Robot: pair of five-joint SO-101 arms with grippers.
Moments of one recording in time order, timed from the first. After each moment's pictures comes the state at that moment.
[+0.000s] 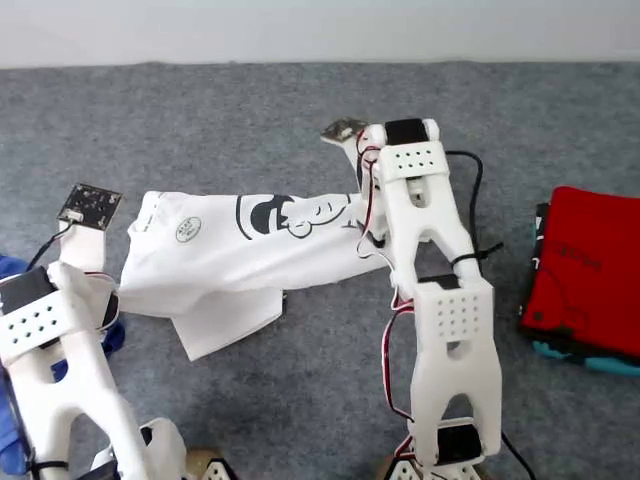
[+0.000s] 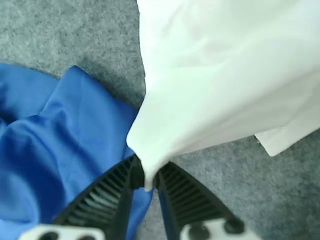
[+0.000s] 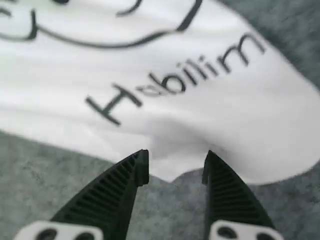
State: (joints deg) left arm -32.3 -29.4 41.5 76.9 -30.8; right arm -12.0 45.5 -43.8 100.5 30.5
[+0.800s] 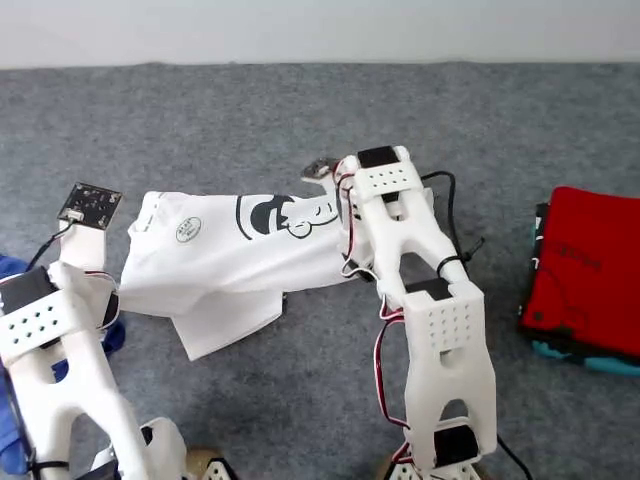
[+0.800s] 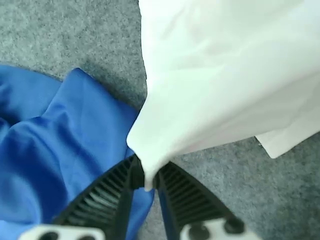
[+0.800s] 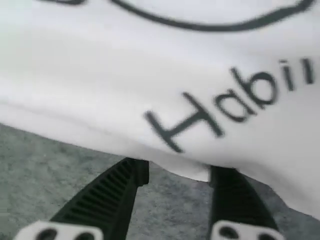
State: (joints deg) left arm -32.3 -29.4 41.5 76.4 -30.8; right arm -16.8 46.2 -30.7 93.5 30.4
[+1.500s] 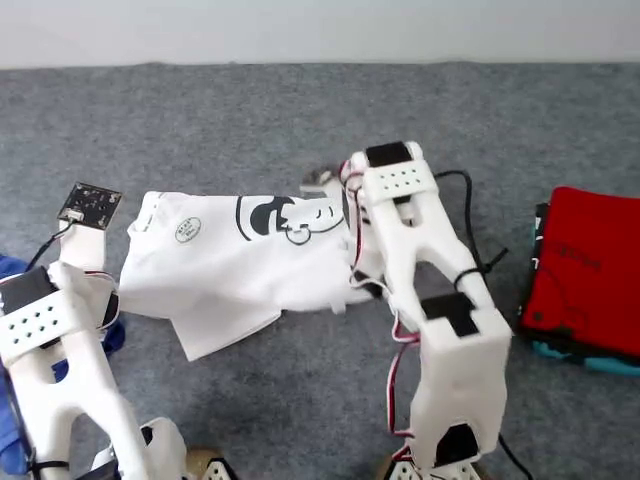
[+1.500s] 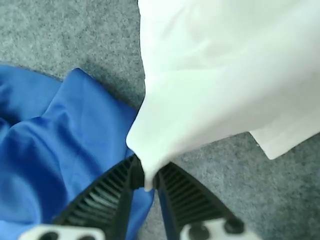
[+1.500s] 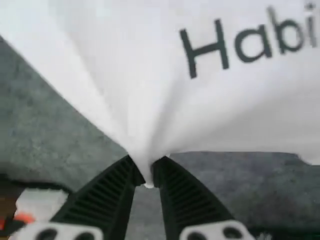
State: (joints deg) left arm -32.3 -29.4 41.5 76.4 -30.8; right arm -17.1 24.7 -9.9 100.5 35.3
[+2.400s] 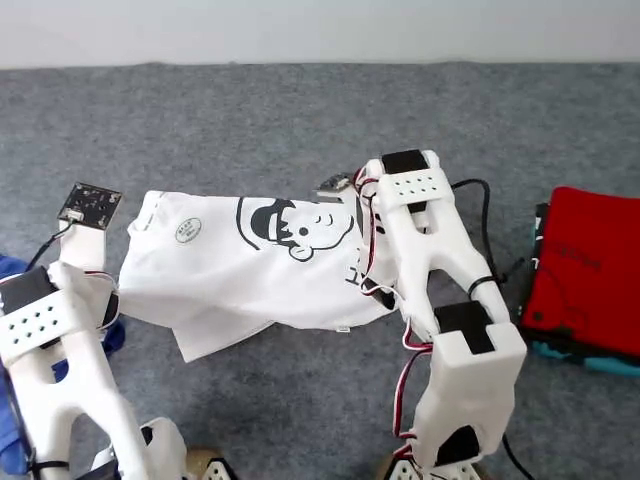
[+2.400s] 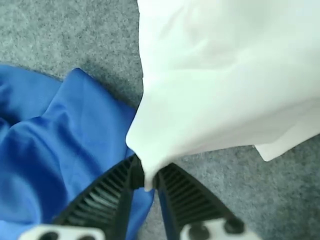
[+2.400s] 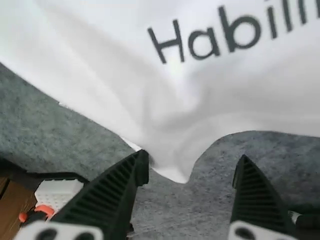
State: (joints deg) left arm -32.3 -29.4 41.5 76.4 -30.8; right arm -14.9 20.7 -5.6 100.7 31.3
